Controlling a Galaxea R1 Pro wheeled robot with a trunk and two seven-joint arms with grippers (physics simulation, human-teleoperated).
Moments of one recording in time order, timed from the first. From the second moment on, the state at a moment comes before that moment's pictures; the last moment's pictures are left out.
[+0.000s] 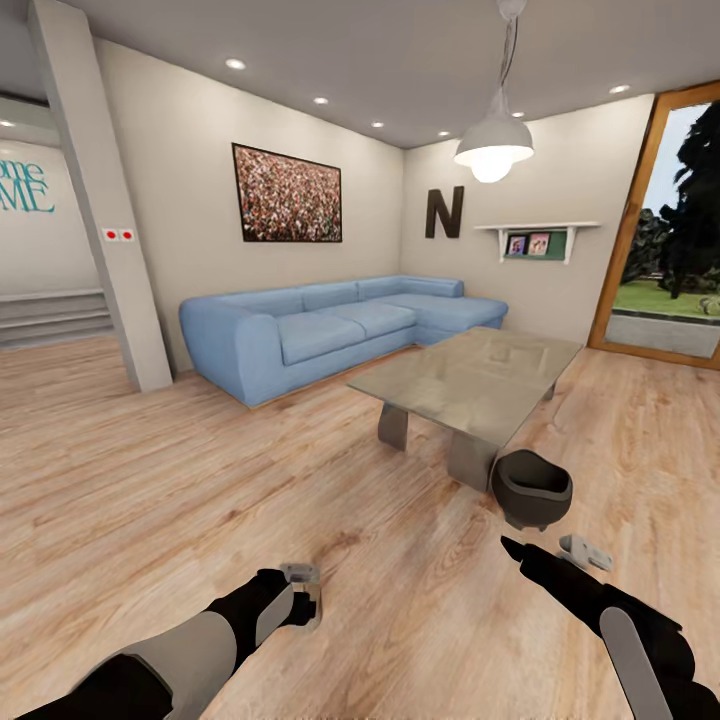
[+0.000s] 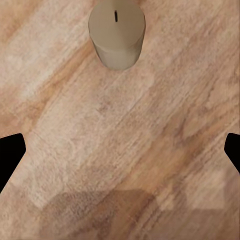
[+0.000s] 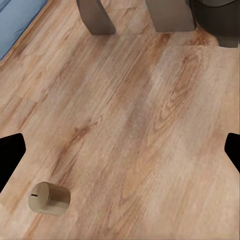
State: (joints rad) left arm -0.77 -0.14 -0.50 -0.16 0.53 0.44 0.23; right arm -0.16 -0.09 -0.21 -1.55 -0.56 0.72 -0.09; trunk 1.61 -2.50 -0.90
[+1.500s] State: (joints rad) left arm -0.77 -0.13 -0.50 -0.17 0.53 0.44 0.23; right arm -0.16 -0.09 -0.21 -1.55 -0.56 0.72 -0.09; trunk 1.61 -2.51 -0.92
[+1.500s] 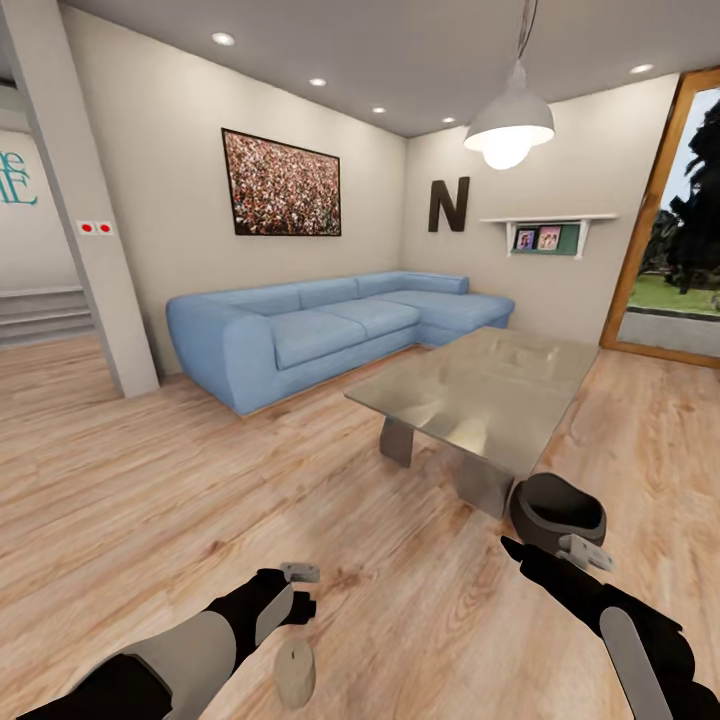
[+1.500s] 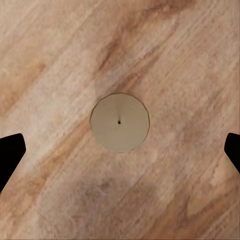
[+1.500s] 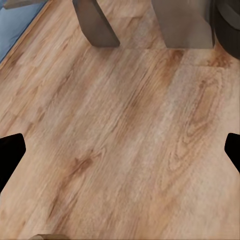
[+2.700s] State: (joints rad) left arm -0.77 -0.13 -0.50 -0.17 0.53 0.40 0.23; right arm -0.16 -0.09 -0.21 -1.55 -0.56 0.72 -0.09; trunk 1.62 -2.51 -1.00
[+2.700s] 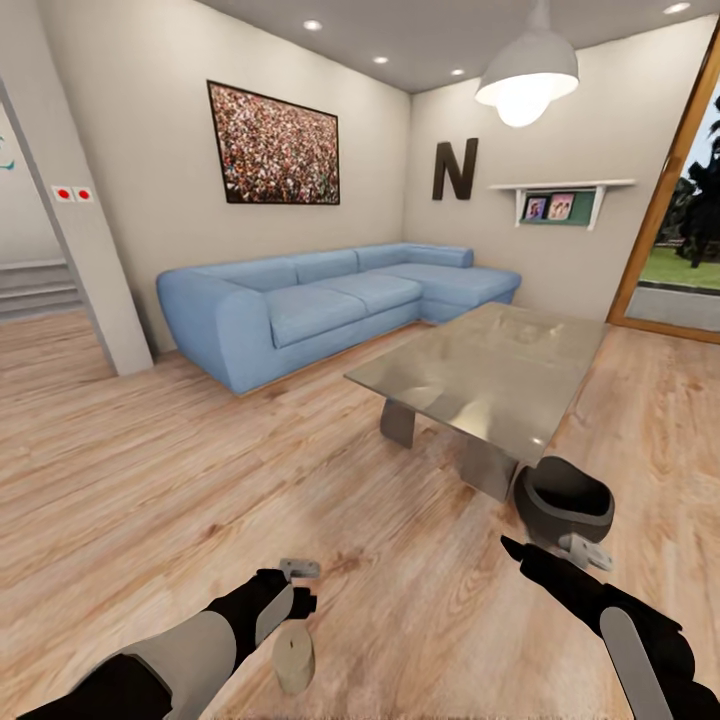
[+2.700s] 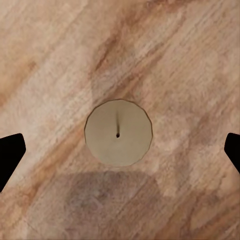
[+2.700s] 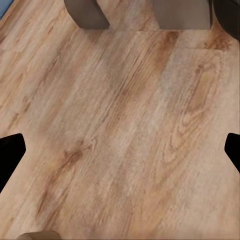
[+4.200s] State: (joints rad) left arm -0.78 -0.10 -0.50 -0.17 0.53 0.35 0.20; right arm -0.16 -0.08 -0.18 -1.55 -0.56 0.72 -0.09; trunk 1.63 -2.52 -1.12
